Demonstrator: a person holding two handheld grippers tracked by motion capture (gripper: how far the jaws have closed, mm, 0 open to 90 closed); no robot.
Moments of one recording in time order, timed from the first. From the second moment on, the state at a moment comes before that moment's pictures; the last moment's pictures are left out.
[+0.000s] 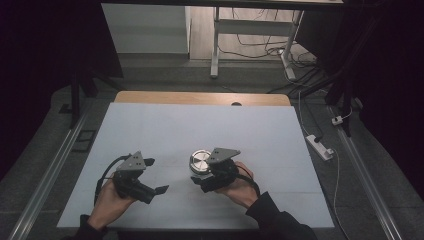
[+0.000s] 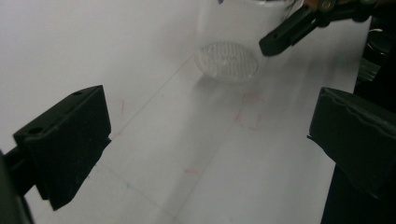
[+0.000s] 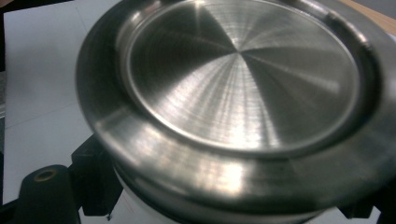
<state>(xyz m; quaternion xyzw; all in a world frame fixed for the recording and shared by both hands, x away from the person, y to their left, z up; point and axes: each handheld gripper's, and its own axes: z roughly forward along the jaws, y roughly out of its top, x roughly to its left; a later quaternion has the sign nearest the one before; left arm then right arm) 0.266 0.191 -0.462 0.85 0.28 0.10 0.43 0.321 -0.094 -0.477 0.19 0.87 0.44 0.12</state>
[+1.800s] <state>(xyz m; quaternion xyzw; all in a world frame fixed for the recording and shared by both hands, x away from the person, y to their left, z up) 0.307 0.096 -0.435 0.88 0.21 0.09 0.42 0.315 -0.088 -0.481 0.19 0.88 0.43 0.11</state>
